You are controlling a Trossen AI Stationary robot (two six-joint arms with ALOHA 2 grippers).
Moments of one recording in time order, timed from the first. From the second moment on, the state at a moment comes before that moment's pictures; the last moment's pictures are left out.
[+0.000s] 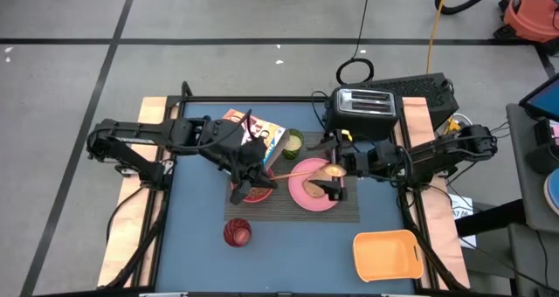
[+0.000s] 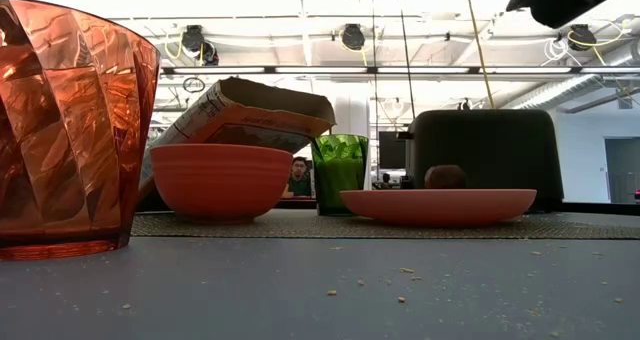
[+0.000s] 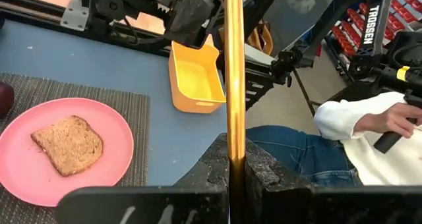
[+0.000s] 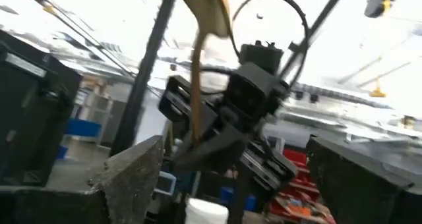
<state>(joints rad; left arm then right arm) -0.12 1.48 1.63 -0.63 0.29 -0.36 0.11 1.35 0.60 1.30 -0.08 -0.22</state>
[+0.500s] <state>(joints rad) -0.12 1.48 1.63 -0.63 0.29 -0.34 0.11 1.35 0.70 1.29 -0.13 -0.22</state>
